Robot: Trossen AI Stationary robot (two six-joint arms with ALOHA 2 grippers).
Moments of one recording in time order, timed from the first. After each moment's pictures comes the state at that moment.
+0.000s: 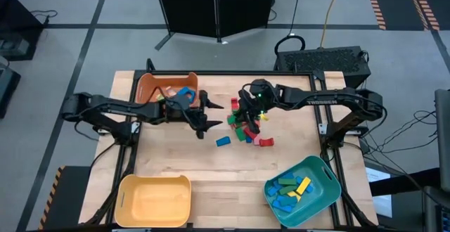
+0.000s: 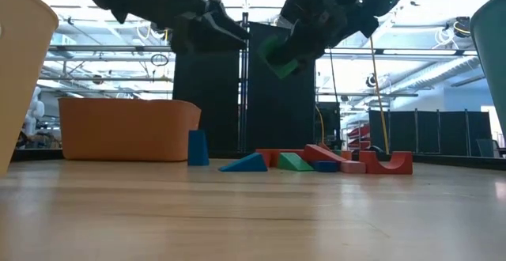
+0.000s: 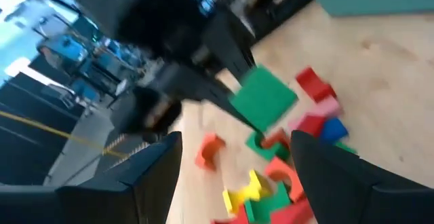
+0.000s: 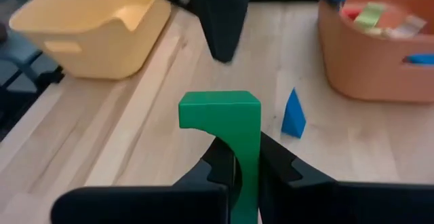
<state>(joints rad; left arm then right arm) 0.10 1.35 0.74 0.33 0.00 0.74 -0.27 1.54 1.01 -0.05 -0.48 -0.15</state>
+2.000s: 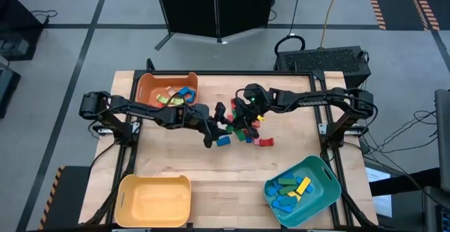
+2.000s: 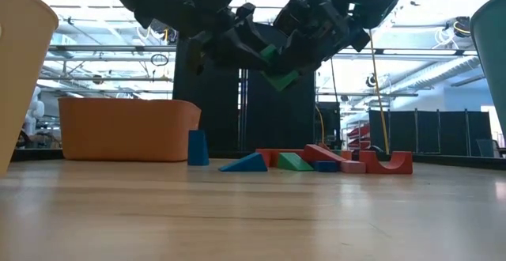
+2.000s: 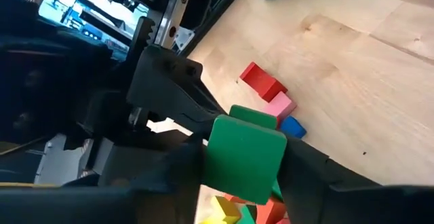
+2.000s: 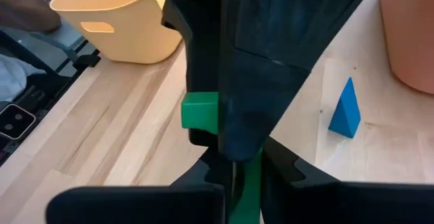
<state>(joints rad) 0.03 1.58 0.90 0.23 0.05 0.88 -0.25 1.64 1.01 0.00 -0.61 -0.16</state>
